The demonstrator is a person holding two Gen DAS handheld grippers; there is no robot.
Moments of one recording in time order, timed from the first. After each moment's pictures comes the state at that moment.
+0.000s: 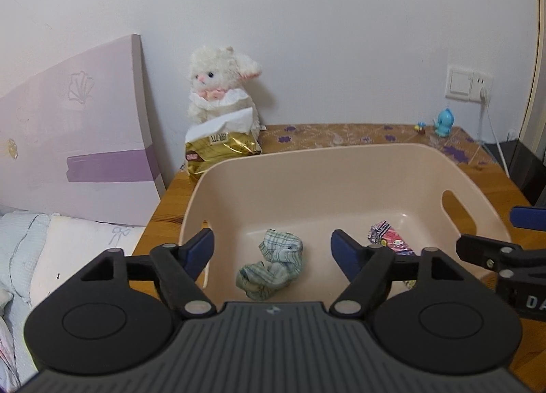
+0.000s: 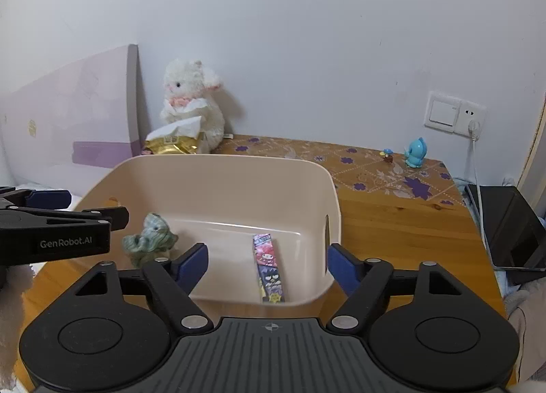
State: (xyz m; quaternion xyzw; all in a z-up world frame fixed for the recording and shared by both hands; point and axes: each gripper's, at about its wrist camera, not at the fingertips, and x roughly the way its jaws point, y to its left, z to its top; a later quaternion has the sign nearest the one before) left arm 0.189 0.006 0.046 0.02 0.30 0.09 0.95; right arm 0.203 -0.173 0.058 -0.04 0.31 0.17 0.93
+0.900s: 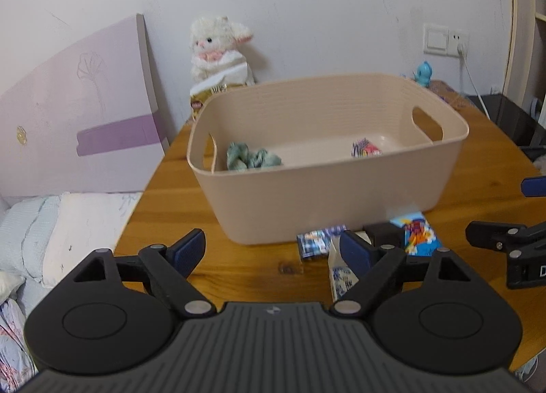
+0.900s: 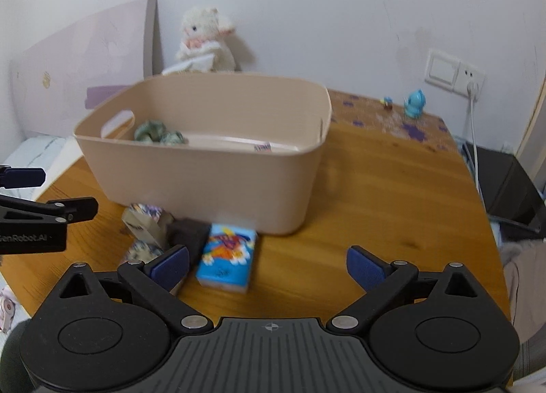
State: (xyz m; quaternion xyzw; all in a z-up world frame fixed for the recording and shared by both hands) left arm 0.098 -0.014 0.006 0.05 0.34 0.08 0.94; right arm 0.141 -0.208 0.000 -0.08 0.37 0.18 0.91
